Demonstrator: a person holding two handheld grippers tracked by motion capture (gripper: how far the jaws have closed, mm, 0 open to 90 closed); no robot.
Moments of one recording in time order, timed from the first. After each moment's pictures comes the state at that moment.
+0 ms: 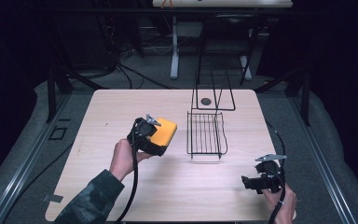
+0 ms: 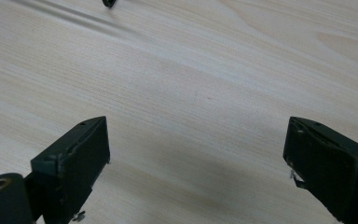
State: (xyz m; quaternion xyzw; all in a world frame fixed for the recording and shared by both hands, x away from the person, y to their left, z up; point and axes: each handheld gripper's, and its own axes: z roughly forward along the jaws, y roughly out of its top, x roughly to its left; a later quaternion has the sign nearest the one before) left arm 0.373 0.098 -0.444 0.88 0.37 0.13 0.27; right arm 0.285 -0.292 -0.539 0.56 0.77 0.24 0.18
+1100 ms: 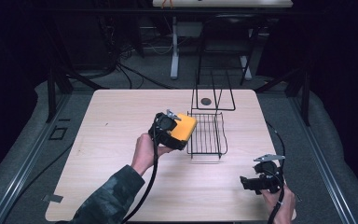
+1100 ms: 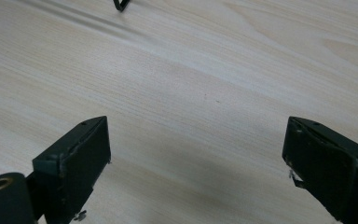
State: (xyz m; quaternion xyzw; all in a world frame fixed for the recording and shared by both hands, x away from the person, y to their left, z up) left arm 0.391 0.042 -0.449 0.88 0.35 0.11 0.31; right arm 0.283 -0.286 -0.536 0.55 0.78 0.24 0.19
